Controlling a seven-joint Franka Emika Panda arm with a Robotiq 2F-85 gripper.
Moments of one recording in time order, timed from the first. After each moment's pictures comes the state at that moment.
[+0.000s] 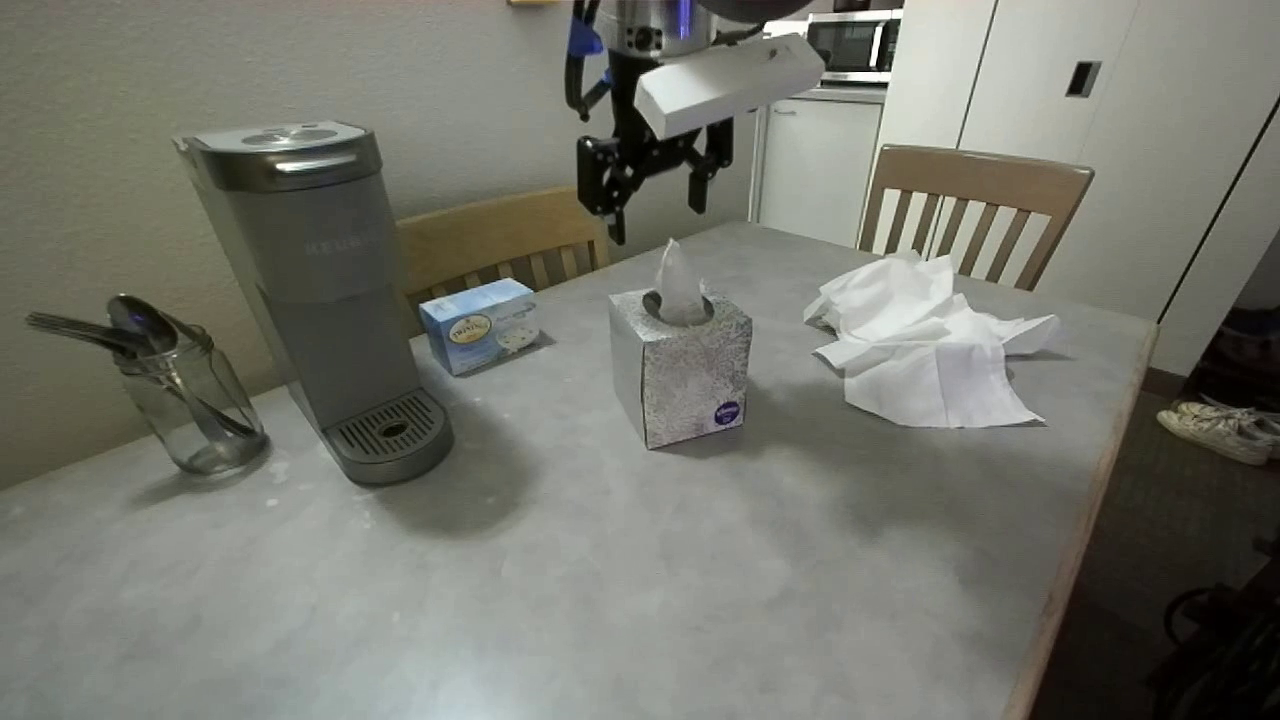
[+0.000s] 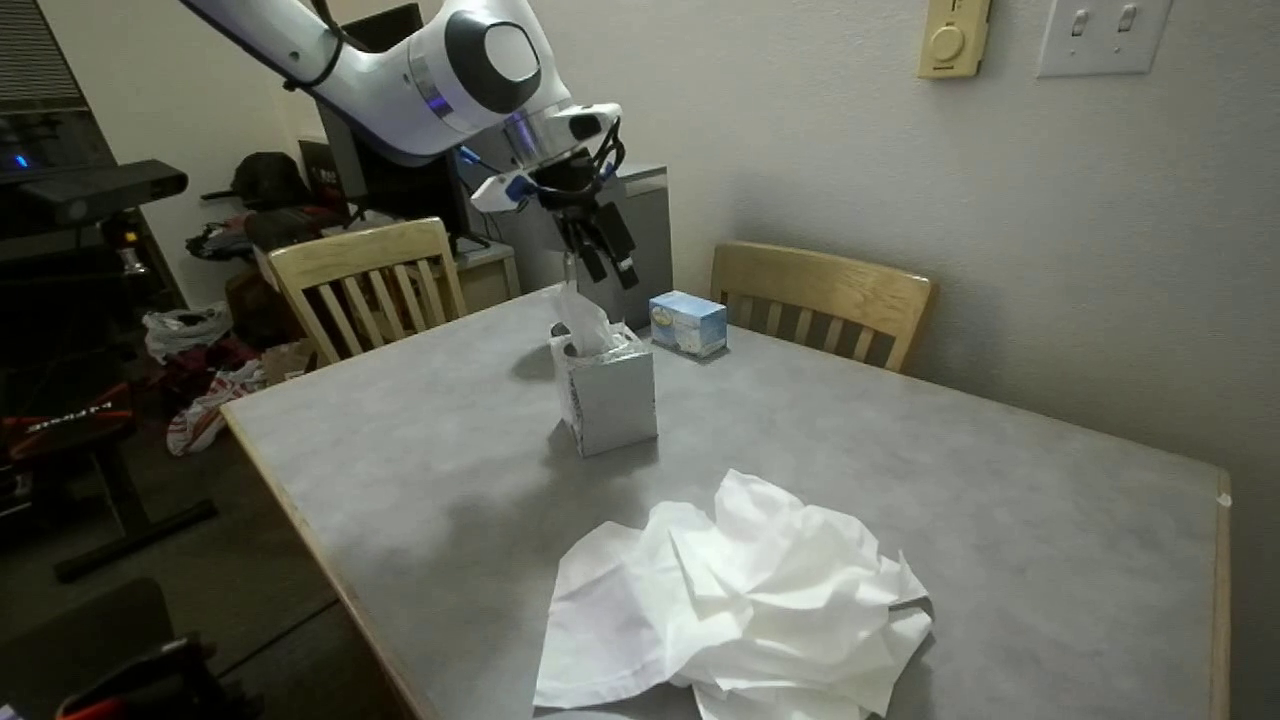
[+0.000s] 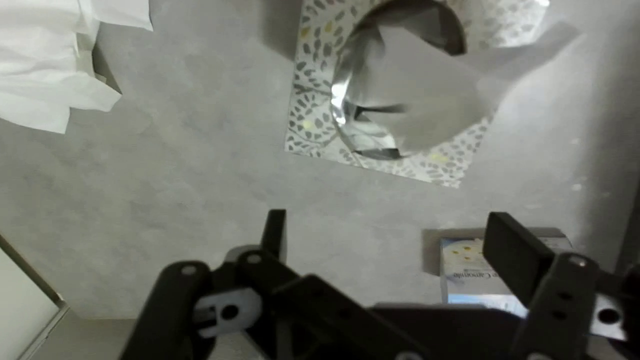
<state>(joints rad) 0.18 0.49 -0.03 -1.69 -0.37 2.37 0.62</state>
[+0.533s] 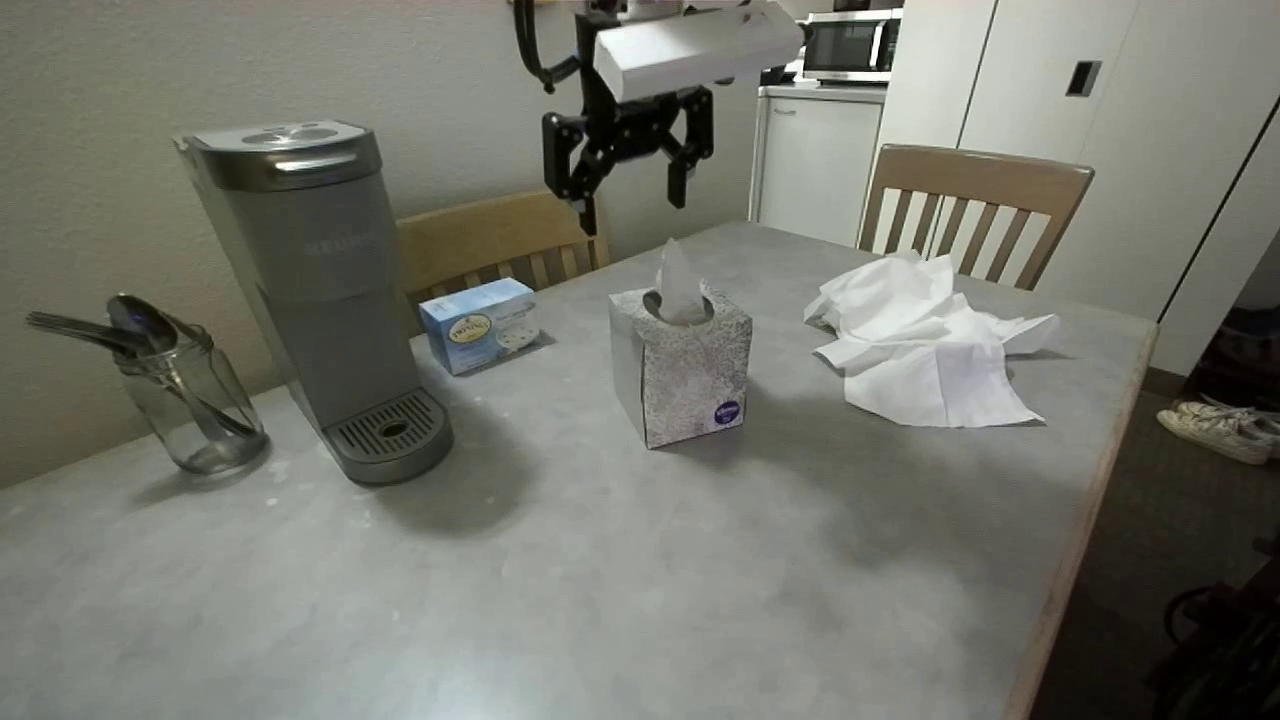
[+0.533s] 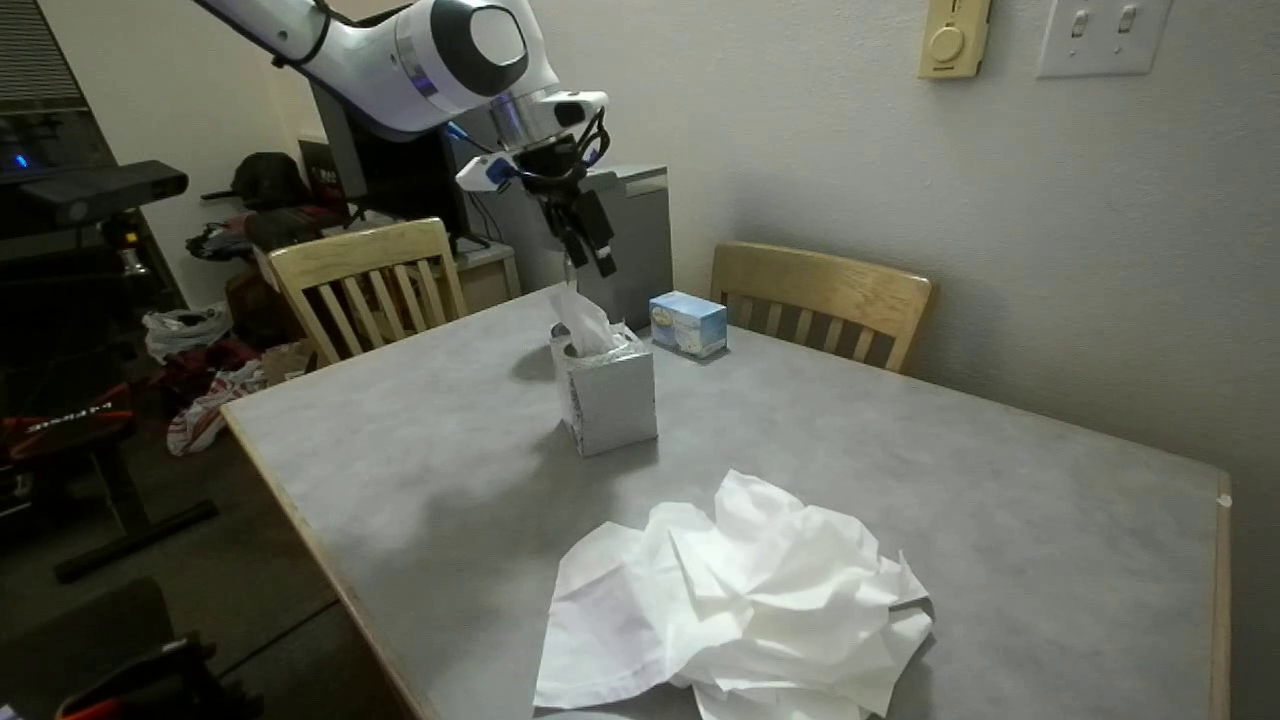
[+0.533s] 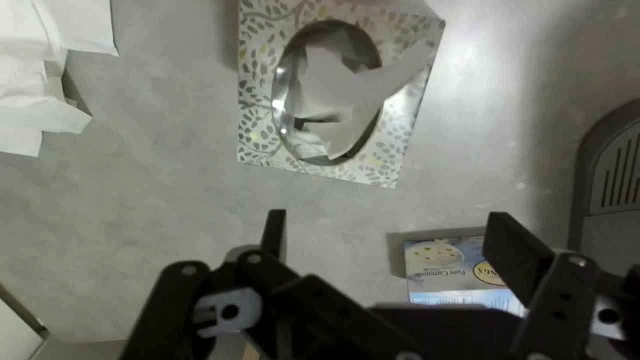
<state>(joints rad) 0.21 0.49 -0.03 -1.64 -0.28 2.29 0.61</state>
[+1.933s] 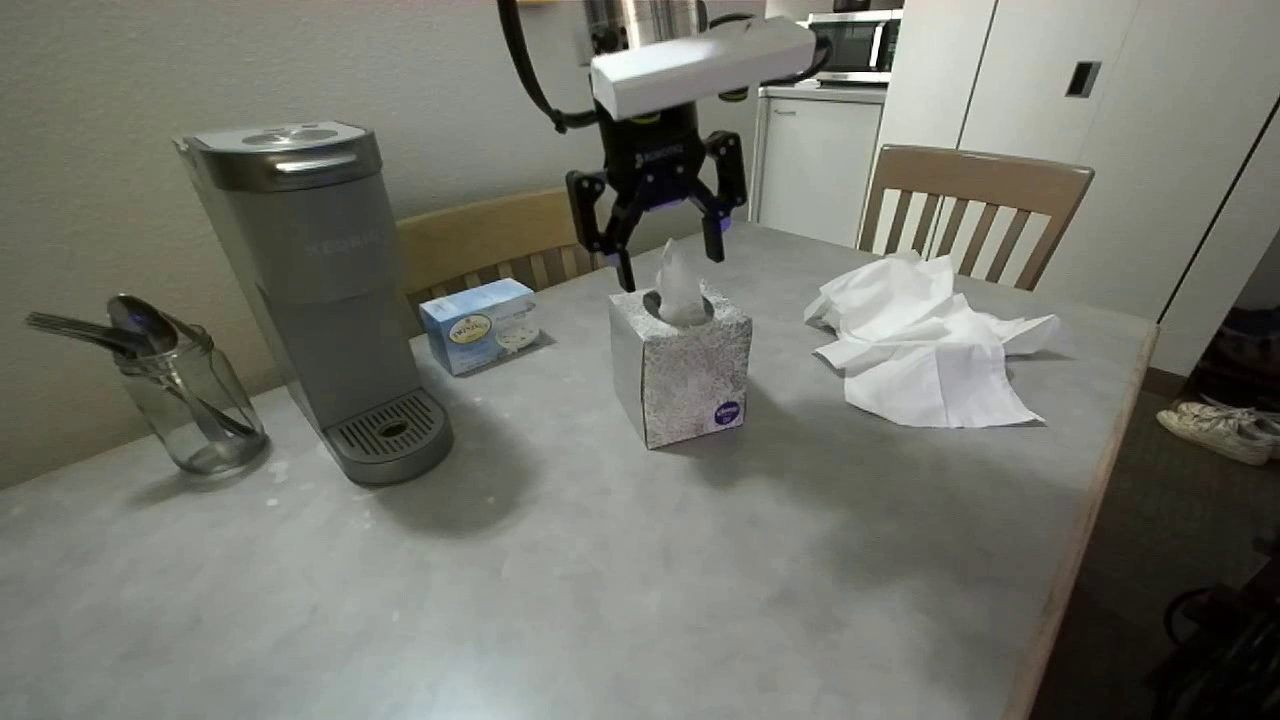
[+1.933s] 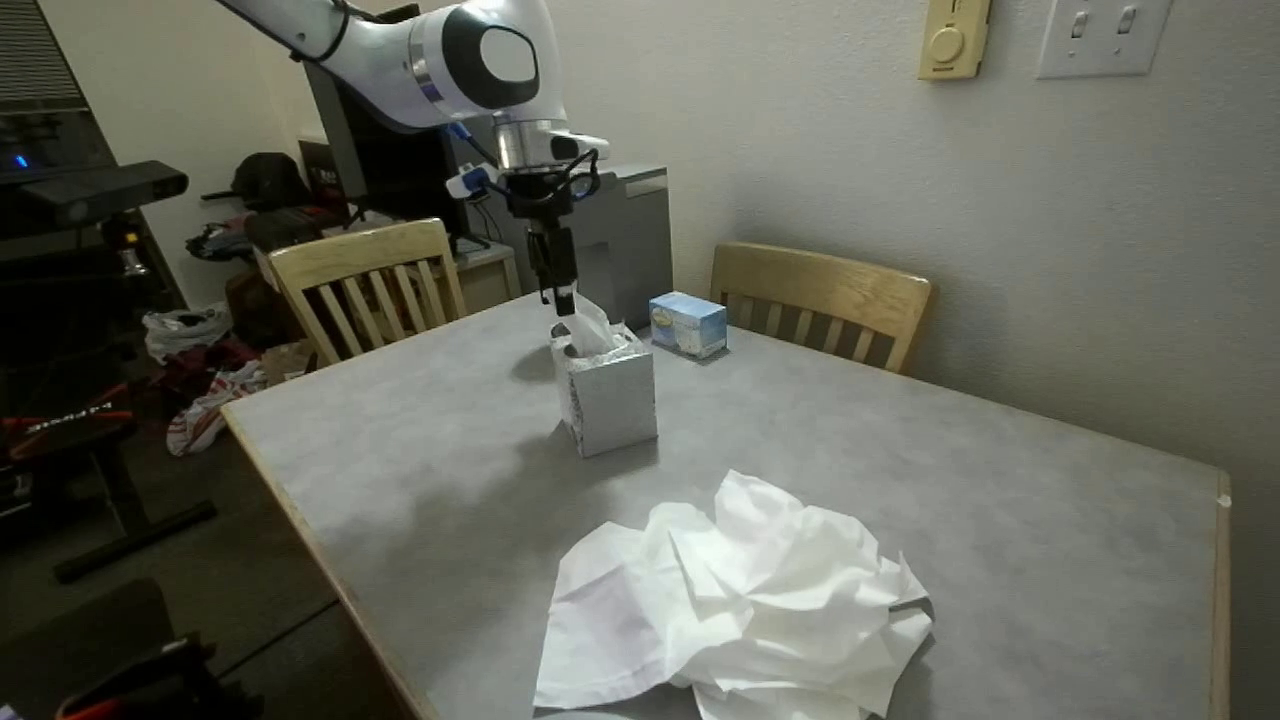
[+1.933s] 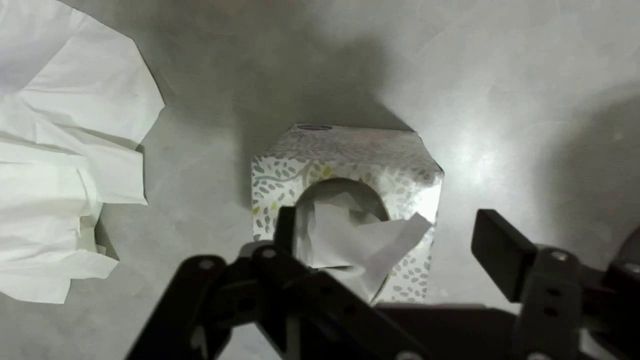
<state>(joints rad) 0.21 0.54 -0.02 -1.57 -0.12 2.01 0.62</state>
